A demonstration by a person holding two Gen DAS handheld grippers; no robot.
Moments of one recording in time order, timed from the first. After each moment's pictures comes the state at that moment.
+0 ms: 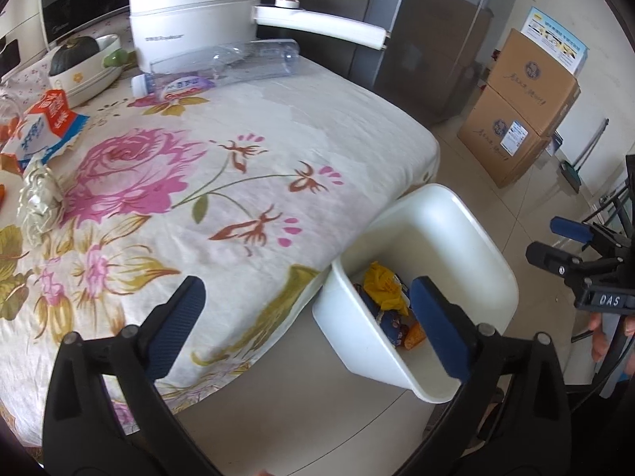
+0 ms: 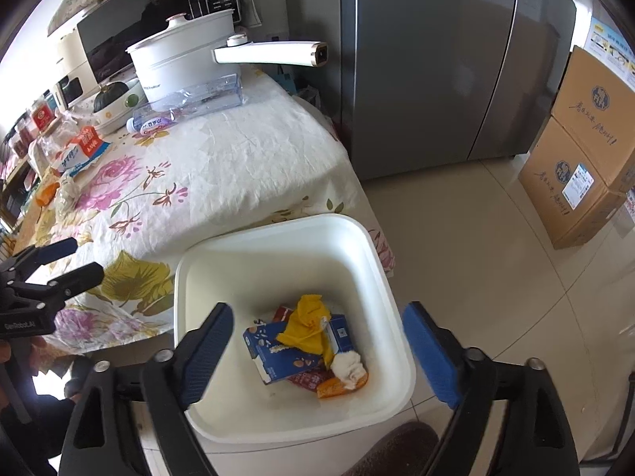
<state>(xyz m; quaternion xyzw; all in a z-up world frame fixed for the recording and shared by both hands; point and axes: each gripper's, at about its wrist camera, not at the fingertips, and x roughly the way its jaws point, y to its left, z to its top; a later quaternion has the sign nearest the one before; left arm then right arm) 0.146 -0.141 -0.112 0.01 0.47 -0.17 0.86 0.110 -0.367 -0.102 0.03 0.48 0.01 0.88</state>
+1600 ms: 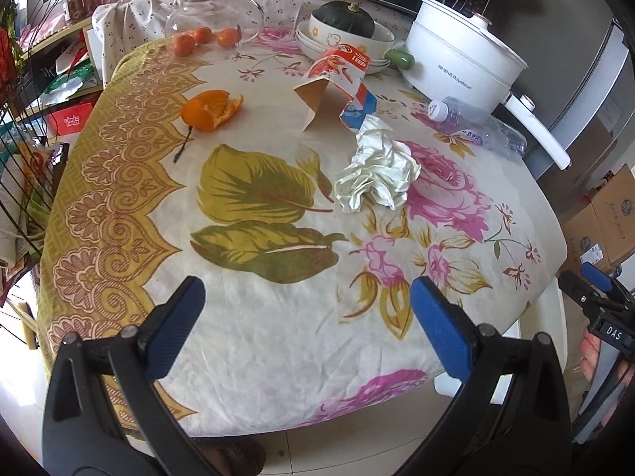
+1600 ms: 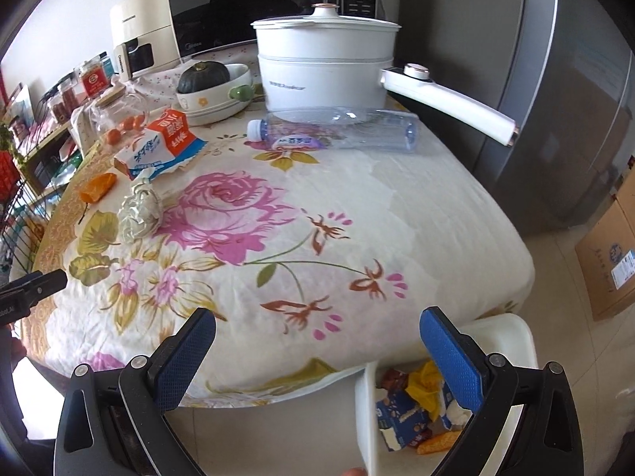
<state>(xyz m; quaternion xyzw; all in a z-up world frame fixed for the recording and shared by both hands) 0.141 0.115 -0.098 -0.12 0.48 0.04 0.87 0.190 -0.153 -0.079 -0.02 0.46 0.10 0.88</state>
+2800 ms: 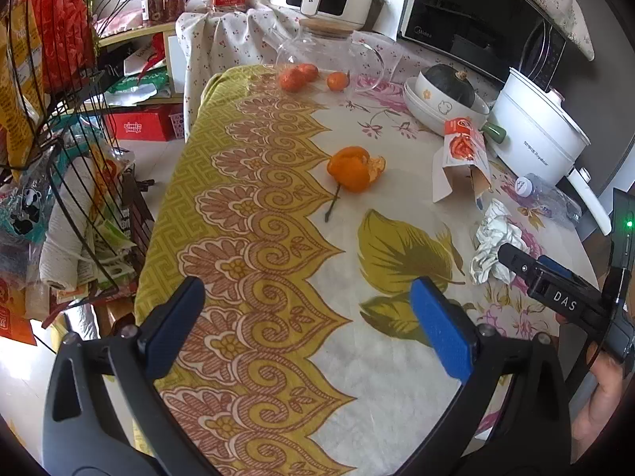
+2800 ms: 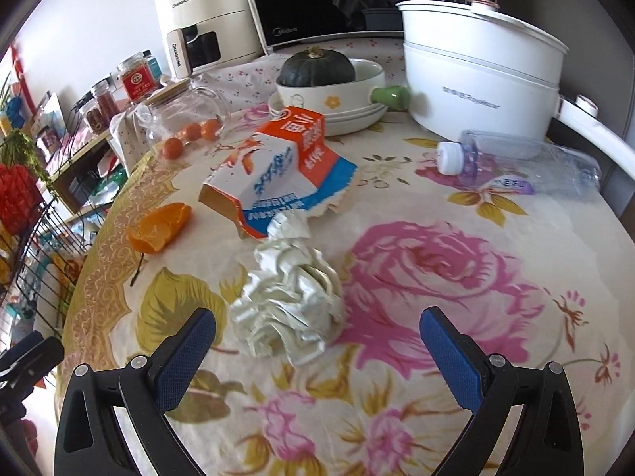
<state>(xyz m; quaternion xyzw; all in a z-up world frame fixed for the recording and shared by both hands) 0.135 0.226 -0.092 -0.13 0.41 0.14 0.89 0.268 0.039 -0.118 0.03 0.44 0.18 0.88</state>
